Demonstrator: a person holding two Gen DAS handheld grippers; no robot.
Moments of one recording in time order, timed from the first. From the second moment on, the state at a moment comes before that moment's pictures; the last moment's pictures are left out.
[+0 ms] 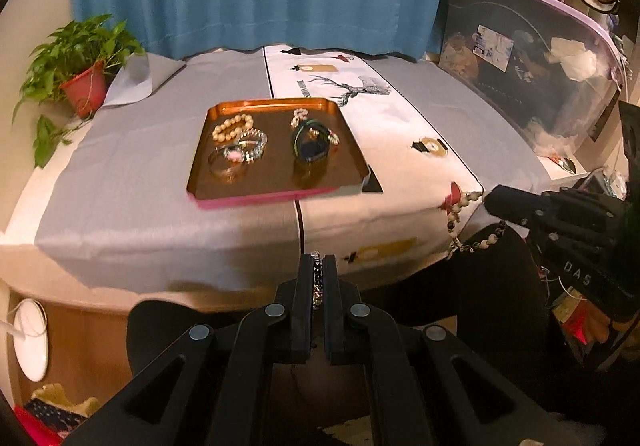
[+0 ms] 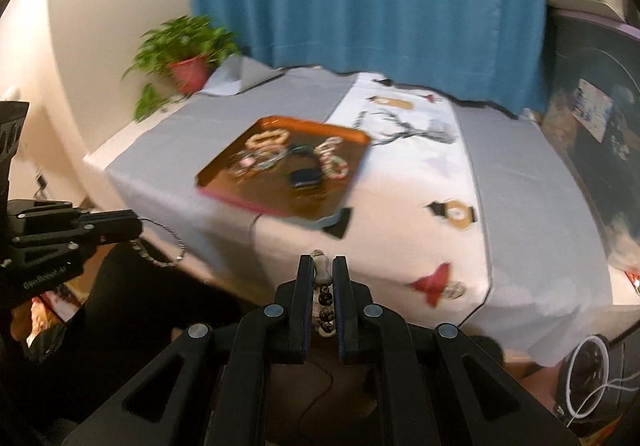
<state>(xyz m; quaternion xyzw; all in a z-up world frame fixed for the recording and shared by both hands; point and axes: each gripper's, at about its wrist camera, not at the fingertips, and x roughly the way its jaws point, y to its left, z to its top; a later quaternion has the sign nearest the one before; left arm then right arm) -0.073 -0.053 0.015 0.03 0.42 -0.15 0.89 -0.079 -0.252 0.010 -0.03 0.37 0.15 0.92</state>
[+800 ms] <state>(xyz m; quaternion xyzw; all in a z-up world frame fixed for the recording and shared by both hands) -0.094 -0.050 0.013 0.03 0.41 -0.16 0.90 -0.107 -0.218 0.005 -0.06 0.38 0.18 0.90</state>
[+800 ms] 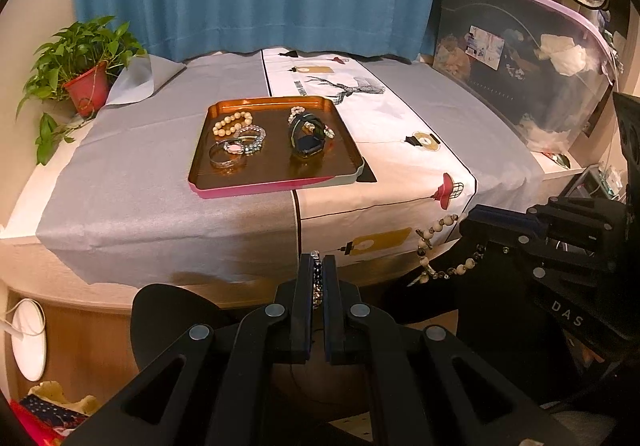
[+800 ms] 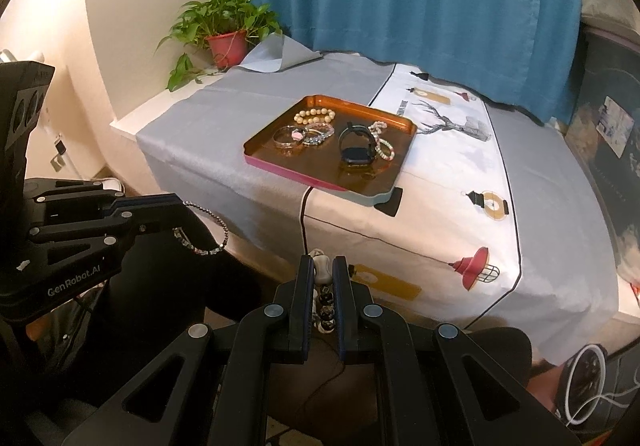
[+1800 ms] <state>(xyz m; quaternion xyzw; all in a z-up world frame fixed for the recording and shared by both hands) -0.023 -0.034 0.001 0.02 0.42 -0.15 0.89 -0.029 -0.211 -0.005 -0.06 0.40 0.16 0.90</state>
